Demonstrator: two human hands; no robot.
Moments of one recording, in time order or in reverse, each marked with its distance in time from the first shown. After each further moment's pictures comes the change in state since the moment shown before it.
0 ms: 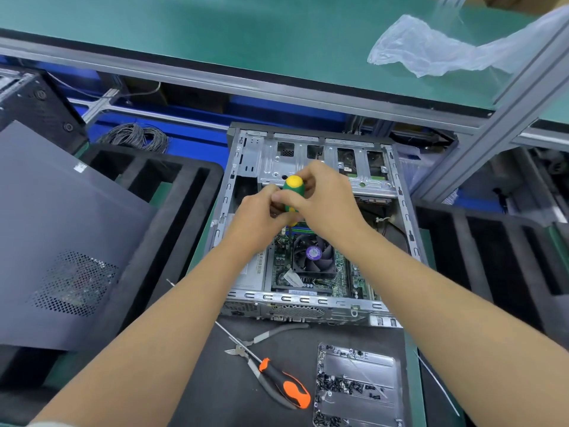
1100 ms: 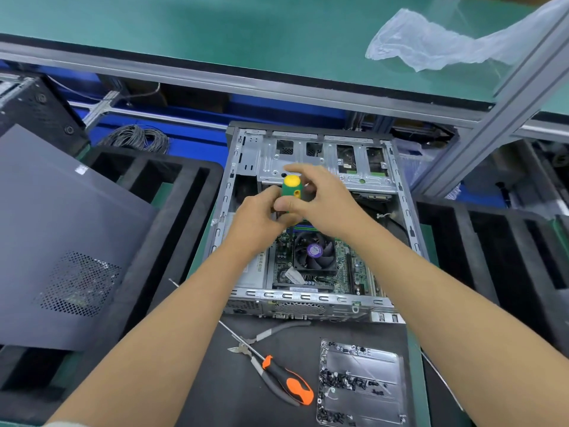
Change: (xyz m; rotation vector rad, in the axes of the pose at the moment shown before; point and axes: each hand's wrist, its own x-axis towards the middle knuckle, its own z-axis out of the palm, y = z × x) left_hand -0.005 0.000 0.002 0.027 -0.007 0.016; right_hand 0.002 0.014 -0.005 0.099 -0.217 0.008
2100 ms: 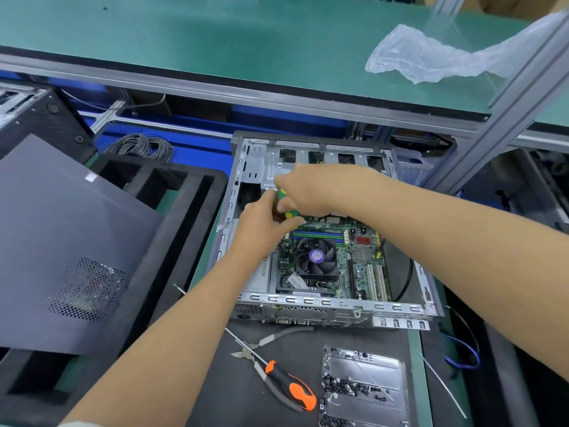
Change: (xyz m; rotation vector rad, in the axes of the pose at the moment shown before) left_hand -0.003 0.007 0.001 0.057 0.094 -0.071; right_hand 0.032 -0.069 -0.017 -1.039 -0.521 -0.107
